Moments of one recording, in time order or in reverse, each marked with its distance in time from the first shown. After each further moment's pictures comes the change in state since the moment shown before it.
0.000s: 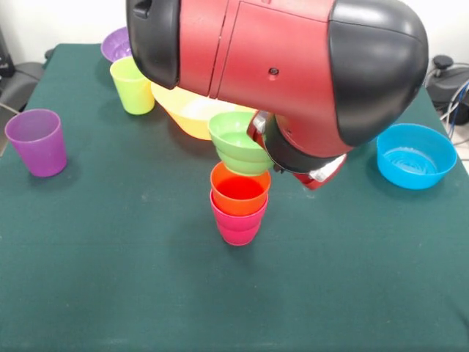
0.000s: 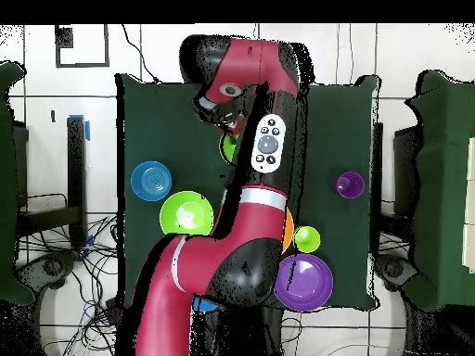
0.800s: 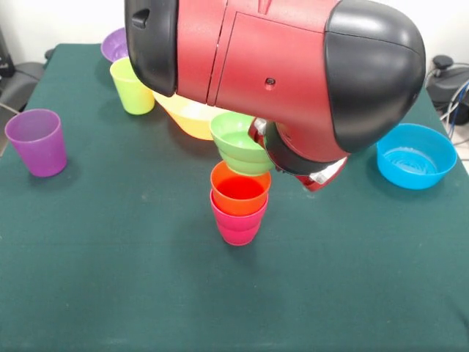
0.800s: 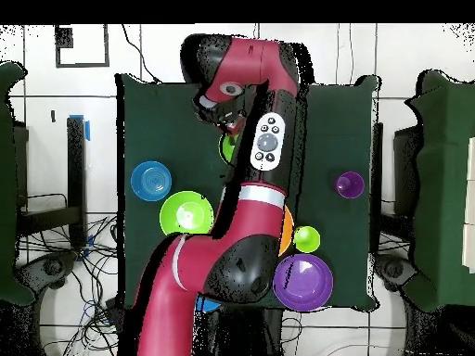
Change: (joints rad) arm -0.010 0.027 -0.094 -0.007 0.100 0.008 0.000
